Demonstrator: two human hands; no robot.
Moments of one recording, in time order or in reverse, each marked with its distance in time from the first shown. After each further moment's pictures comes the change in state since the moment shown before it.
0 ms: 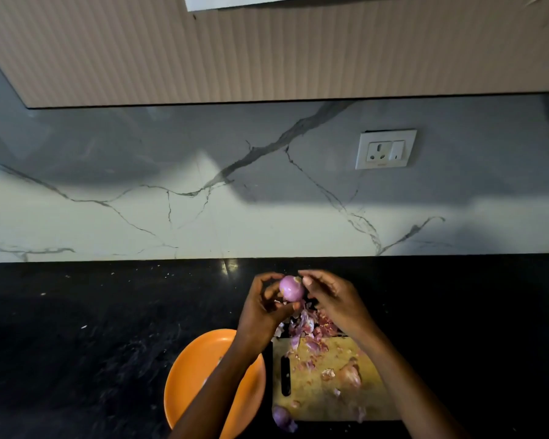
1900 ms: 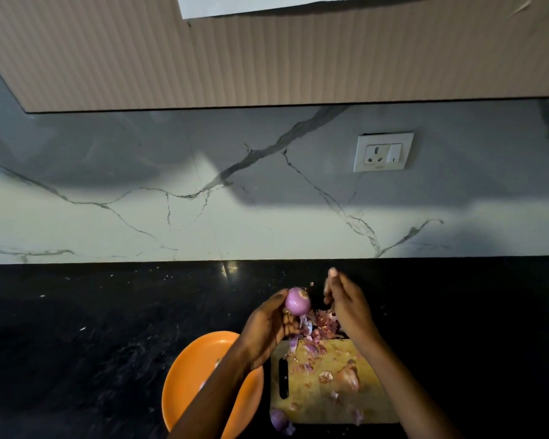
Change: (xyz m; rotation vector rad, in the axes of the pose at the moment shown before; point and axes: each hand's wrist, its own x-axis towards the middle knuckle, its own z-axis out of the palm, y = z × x) left_hand -0.007 0.021 0.013 -0.397 -0.184 -0.473; right_hand -0.004 0.008 -0.007 -0.049 0.250 -0.003
